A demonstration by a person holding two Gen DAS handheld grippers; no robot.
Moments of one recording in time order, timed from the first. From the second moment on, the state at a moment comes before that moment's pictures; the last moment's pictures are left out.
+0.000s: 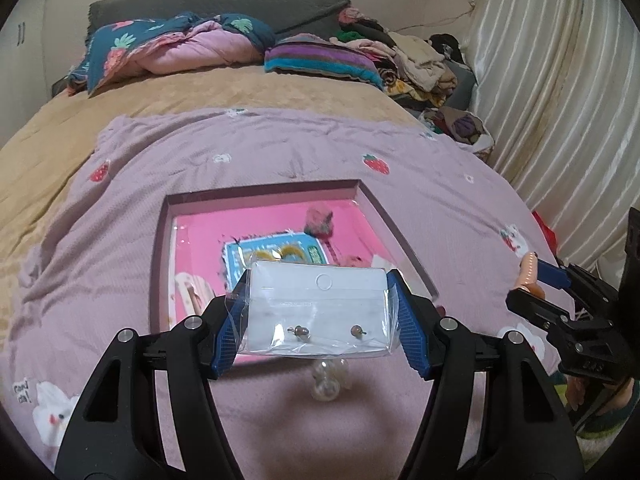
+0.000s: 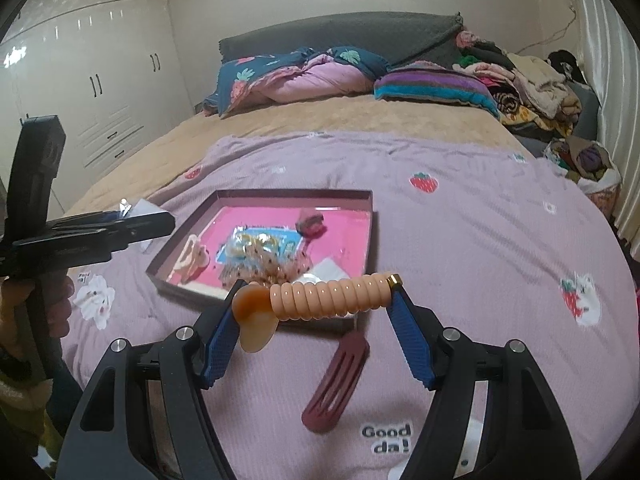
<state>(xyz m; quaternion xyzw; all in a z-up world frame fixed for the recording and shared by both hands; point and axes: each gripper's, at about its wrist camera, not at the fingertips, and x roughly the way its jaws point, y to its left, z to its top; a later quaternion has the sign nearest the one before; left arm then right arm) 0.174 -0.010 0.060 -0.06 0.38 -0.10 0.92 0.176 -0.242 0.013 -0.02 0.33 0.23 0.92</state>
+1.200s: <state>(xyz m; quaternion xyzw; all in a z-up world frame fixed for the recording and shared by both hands) 0.254 0.029 -0.012 -0.08 0.44 -0.03 0.89 0.295 -0.183 -0.047 -0.06 0.39 0.22 0.89</state>
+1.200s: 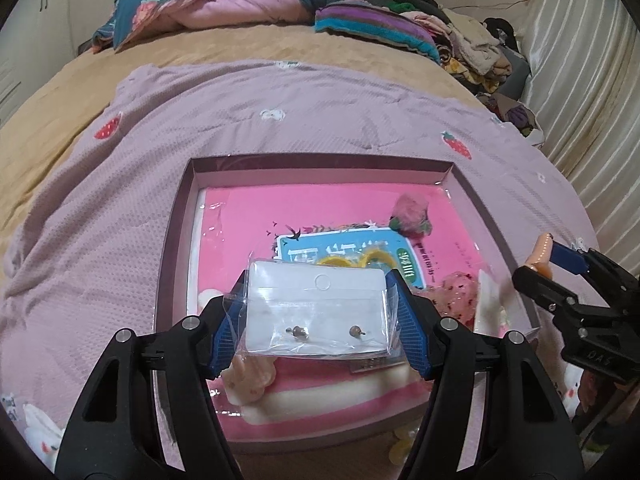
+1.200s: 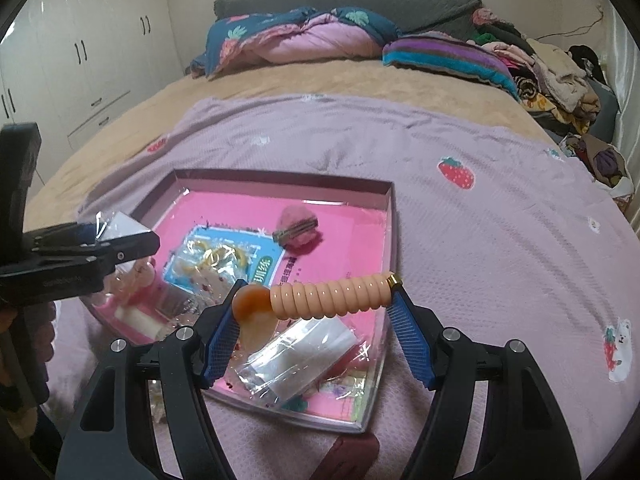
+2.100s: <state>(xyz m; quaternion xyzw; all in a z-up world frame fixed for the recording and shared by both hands) 0.255 0.032 -0.013 -0.08 0.44 -0.03 0.89 0.271 -0.175 -0.058 -0.05 0.40 0.24 0.88</state>
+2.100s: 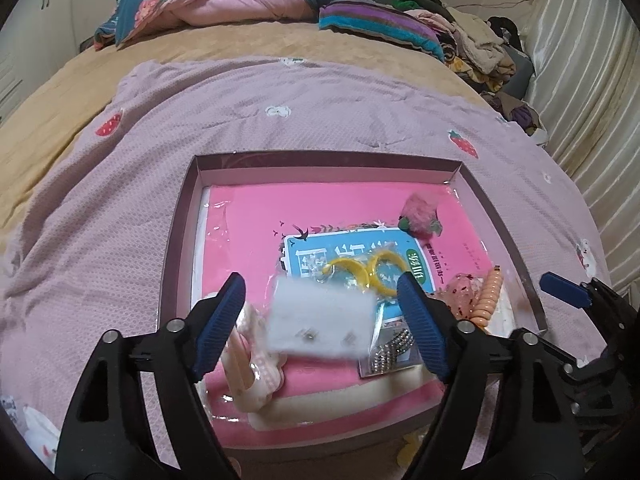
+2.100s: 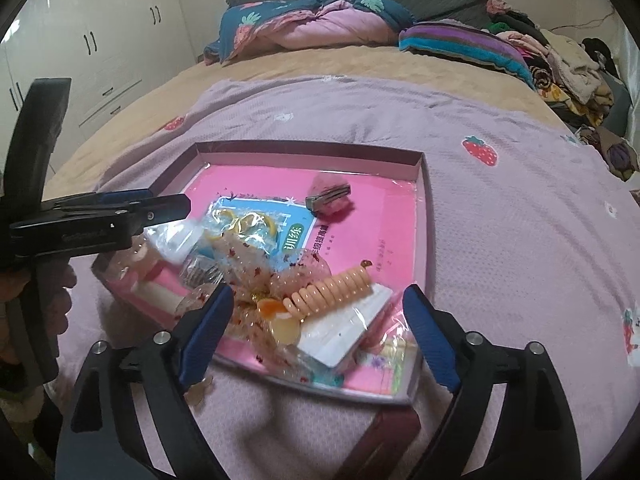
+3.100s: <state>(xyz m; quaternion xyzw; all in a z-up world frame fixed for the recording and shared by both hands) 0.163 0.005 0.045 -0.04 0.38 -0.02 0.92 0.188 -0.241 -0.003 -0.01 0.35 0.22 0.91</state>
